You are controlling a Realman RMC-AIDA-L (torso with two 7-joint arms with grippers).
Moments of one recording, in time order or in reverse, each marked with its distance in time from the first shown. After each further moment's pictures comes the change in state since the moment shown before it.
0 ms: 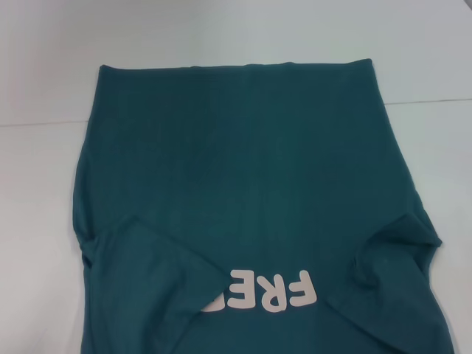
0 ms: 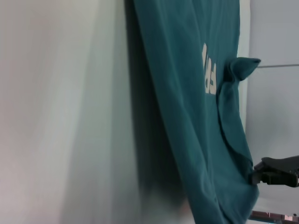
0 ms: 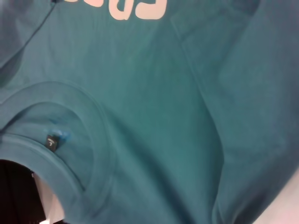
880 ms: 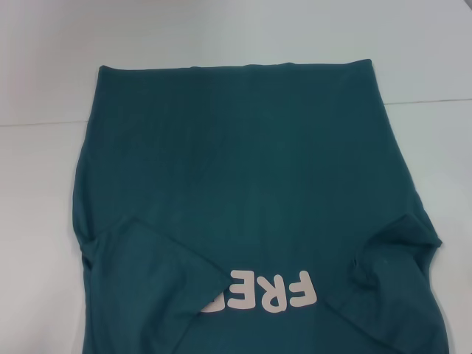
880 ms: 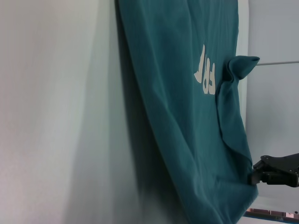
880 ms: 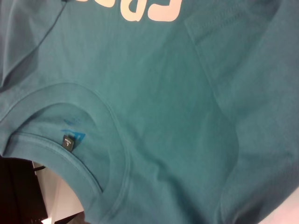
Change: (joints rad) left arm -0.011 -0.006 0.002 -0.007 0.004 -0.011 0.009; right arm 0.010 0.016 -0.002 0.007 -0.001 0.009 -0.015
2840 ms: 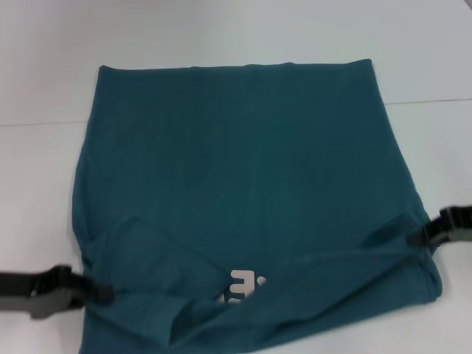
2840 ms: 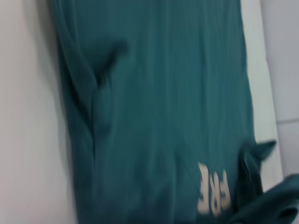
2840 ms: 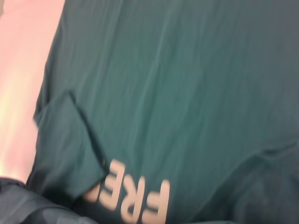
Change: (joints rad) left arm -0.283 0.066 -0.015 -0.005 -0.003 -0.214 -0.166; right arm 0.079 -0.050 0.213 0.007 0.153 0.221 0.083
